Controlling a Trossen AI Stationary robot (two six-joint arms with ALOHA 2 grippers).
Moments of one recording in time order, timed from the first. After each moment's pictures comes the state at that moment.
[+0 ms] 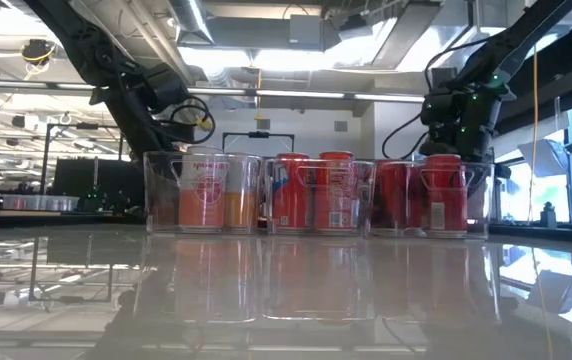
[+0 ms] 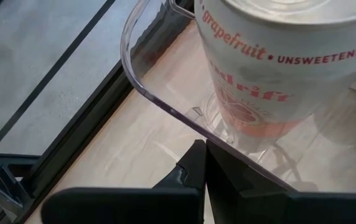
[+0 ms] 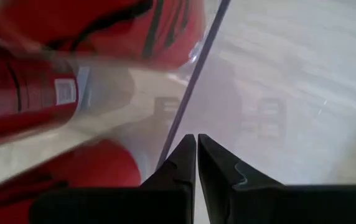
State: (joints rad) left arm 0.75 1.38 0.66 -0.17 -0.20 0.21; right arm -0.97 1.43 0.87 -0.72 -0.16 0.19
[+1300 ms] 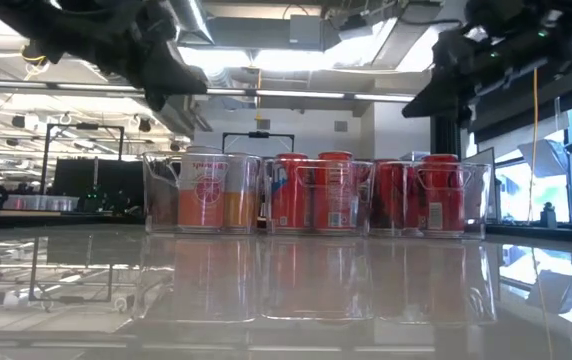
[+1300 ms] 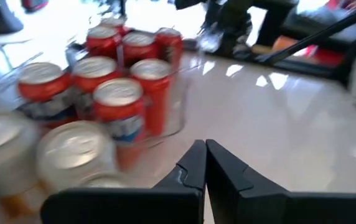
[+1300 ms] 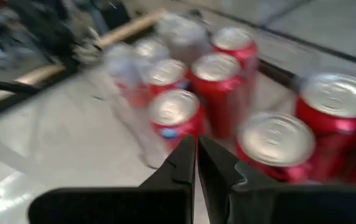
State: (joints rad) left arm 0.33 0.89 0.53 0.00 0.18 -0.05; right arm -0.47 0.85 0.57 -0.14 -0.13 0.24
